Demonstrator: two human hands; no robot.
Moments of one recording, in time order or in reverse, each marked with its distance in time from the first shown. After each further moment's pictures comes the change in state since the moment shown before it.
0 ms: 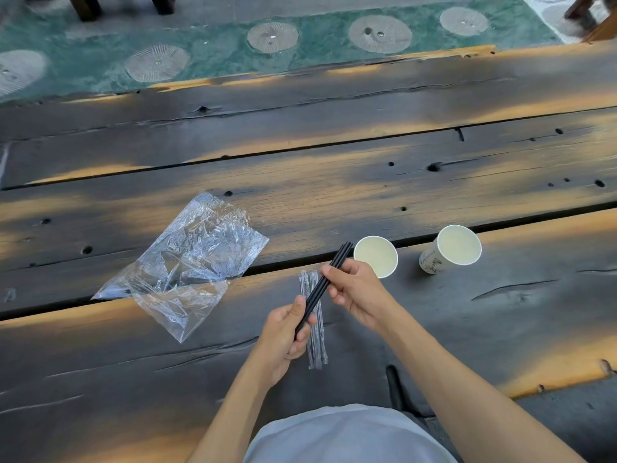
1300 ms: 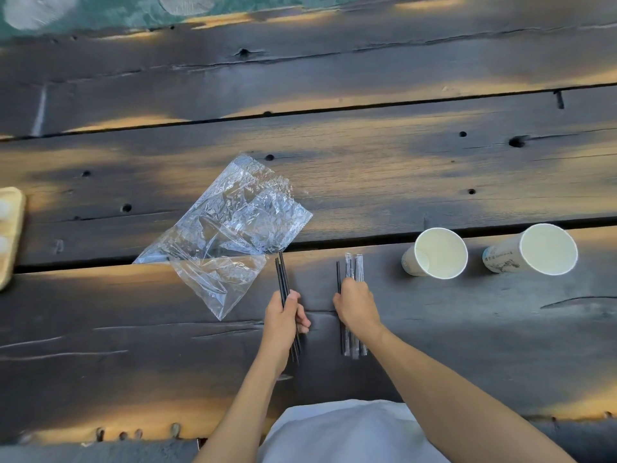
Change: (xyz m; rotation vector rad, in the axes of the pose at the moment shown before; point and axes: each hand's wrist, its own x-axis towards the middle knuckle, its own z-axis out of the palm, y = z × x) left_hand 0.036 -0.033 -0.076 0.157 0.521 -0.008; right_hand 0.069 0.116 0.032 -1.422 0.257 0.189
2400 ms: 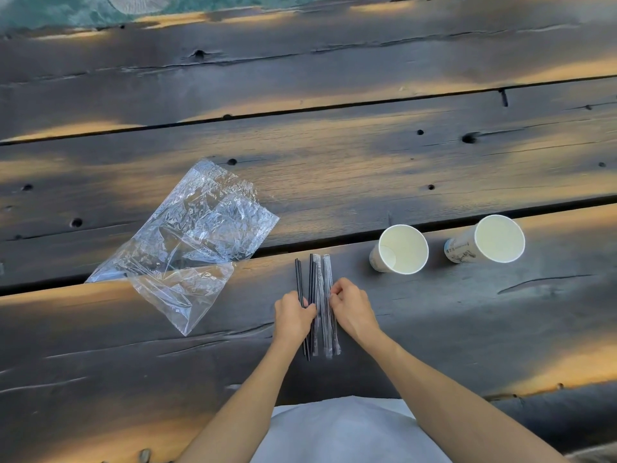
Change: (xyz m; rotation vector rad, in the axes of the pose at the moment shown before) left_hand 0.025 -0.007 0.069 0.705 -0.028 0.091; right_hand -0.005 0.052 -0.016 0.329 0.026 0.003
